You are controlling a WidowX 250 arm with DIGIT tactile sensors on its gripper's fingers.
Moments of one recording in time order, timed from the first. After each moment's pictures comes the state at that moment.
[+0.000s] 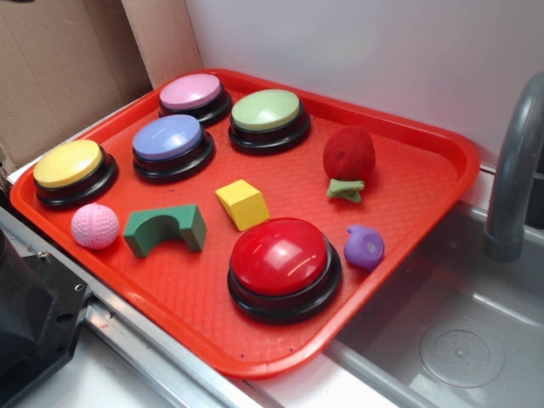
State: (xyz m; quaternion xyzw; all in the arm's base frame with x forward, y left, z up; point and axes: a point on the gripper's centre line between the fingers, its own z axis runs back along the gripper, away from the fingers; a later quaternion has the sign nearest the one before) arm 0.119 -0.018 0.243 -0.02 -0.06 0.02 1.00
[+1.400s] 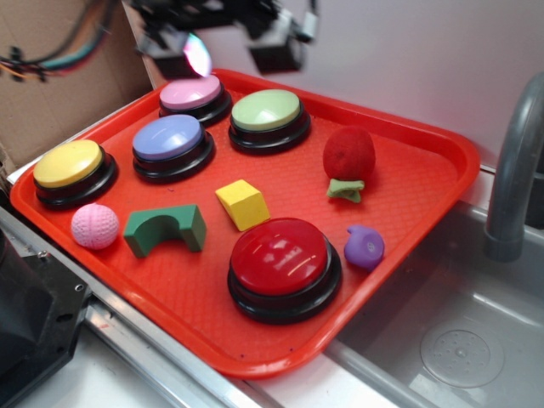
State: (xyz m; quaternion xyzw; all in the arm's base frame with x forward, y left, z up) arm 0.253 -0.074 0.126 0.00 -0.16 0.27 0.95
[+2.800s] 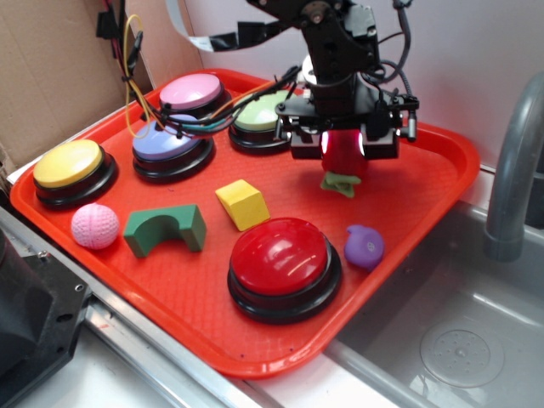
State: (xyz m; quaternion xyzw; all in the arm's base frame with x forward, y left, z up) arm 0.321 -0.087 0.041 0.04 -0.18 0.29 0.94
